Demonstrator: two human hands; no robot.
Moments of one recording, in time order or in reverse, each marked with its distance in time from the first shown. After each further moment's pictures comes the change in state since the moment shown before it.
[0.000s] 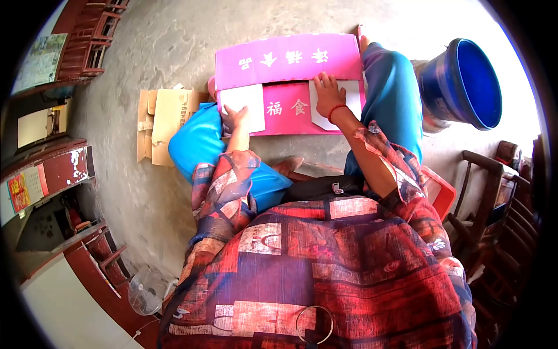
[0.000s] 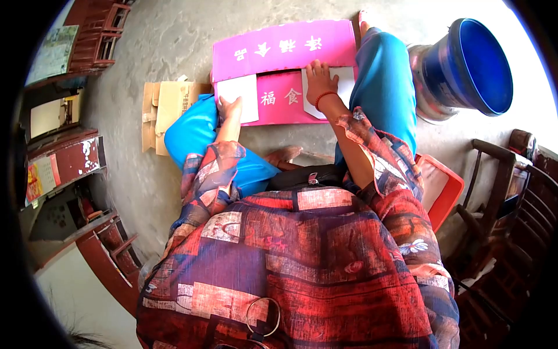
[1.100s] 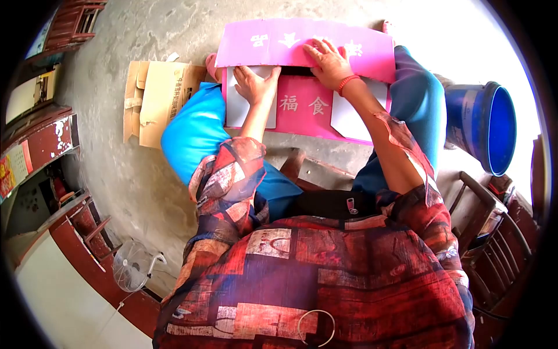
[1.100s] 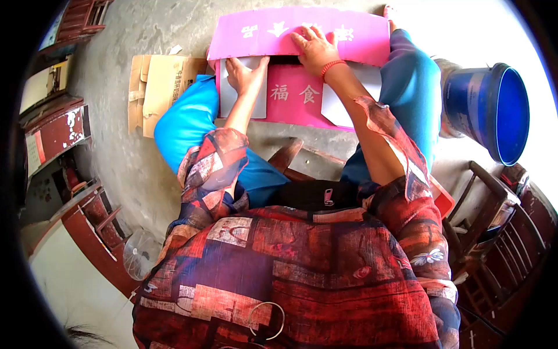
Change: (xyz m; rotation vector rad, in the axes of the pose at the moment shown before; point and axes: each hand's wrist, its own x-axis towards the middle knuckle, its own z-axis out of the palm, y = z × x) left_hand -0.003 0.069 0.010 -0.037 0.182 0.358; right_hand 0.078 -0.036 -0.030 -0.094 0.096 -0.362
